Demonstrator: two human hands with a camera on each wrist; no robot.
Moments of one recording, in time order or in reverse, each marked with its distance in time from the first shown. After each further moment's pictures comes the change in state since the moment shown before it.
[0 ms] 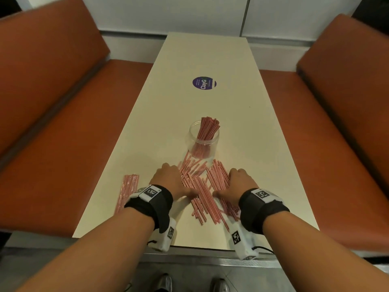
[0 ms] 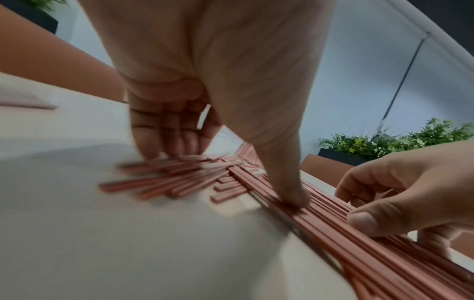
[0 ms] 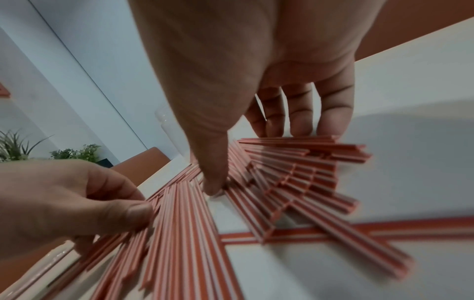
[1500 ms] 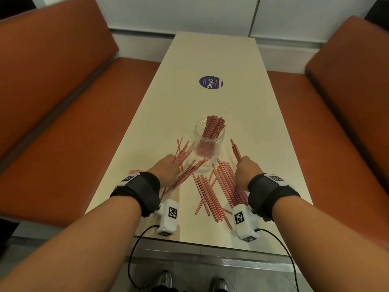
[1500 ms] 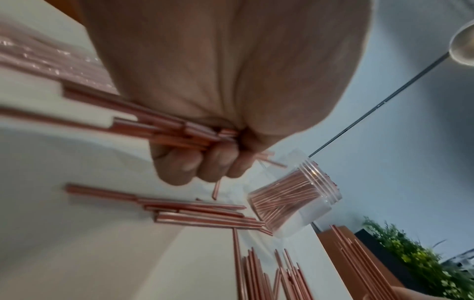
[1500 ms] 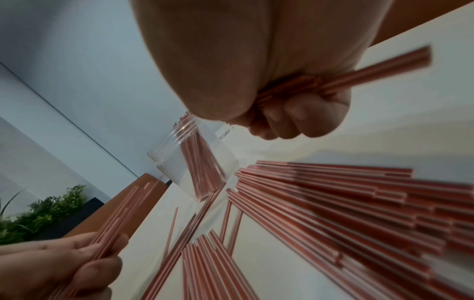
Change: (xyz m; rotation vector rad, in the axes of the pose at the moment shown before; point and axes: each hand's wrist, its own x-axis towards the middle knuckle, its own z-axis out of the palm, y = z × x) left_hand 0.005 -0.019 -0.019 -0.677 -0.040 -0.027; right_hand 0.008 -0.011 -0.036 0.140 0.033 0.075
